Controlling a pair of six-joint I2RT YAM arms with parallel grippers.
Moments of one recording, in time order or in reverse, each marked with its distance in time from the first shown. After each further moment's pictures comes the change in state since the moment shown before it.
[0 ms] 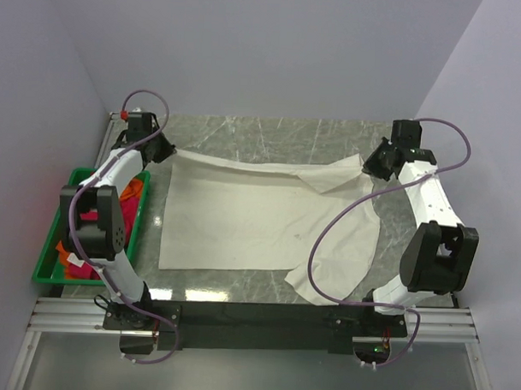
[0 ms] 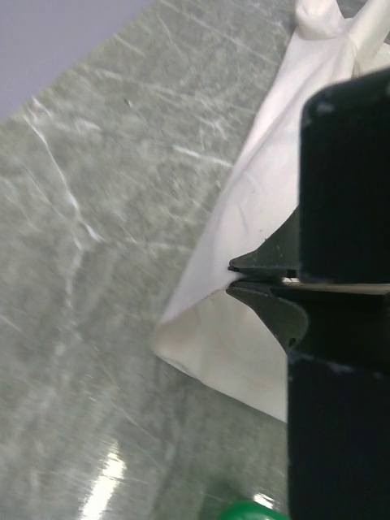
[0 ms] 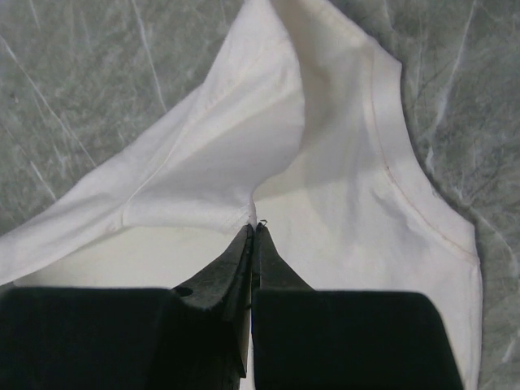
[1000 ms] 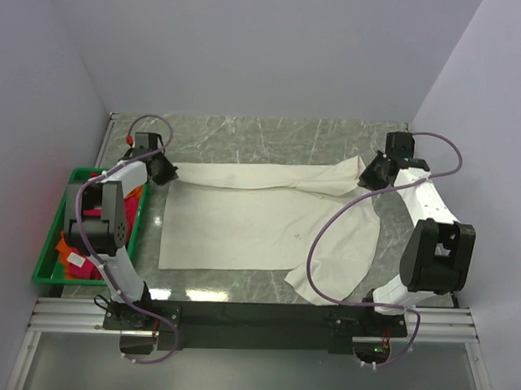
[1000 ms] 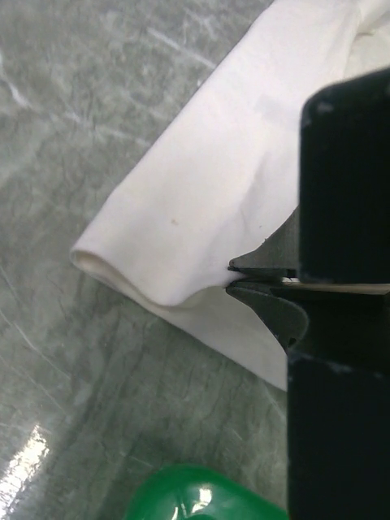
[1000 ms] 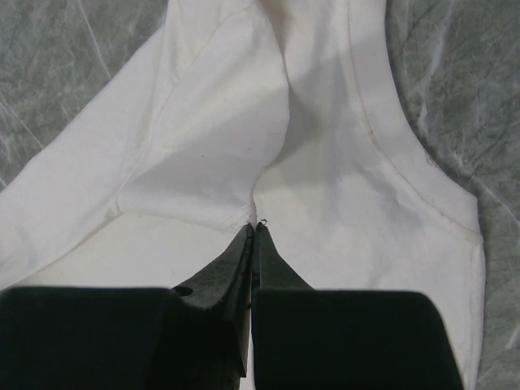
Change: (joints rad) left arm 0.000 0.033 -0.177 0.017 -0.022 -0.037; right arm 0.000 0.000 -0.129 0.034 -0.008 0.013
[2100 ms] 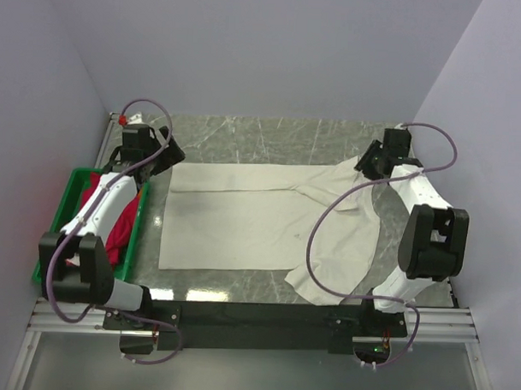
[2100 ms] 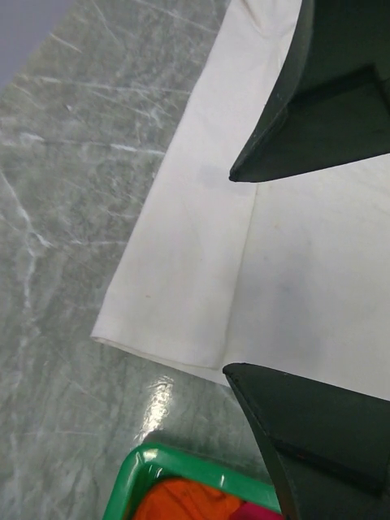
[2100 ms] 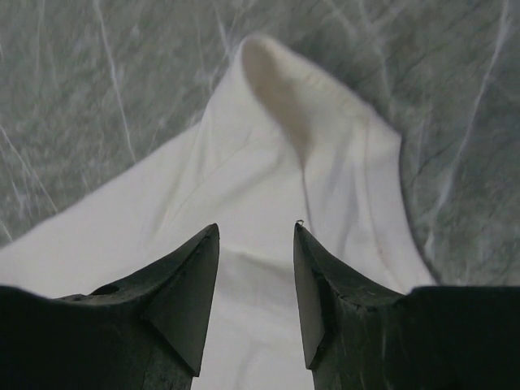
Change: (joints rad) left arm -0.066 -0.391 -0.053 -0.075 -0.056 0.175; right arm 0.022 0.085 -0.012 0.243 0.037 -0.081
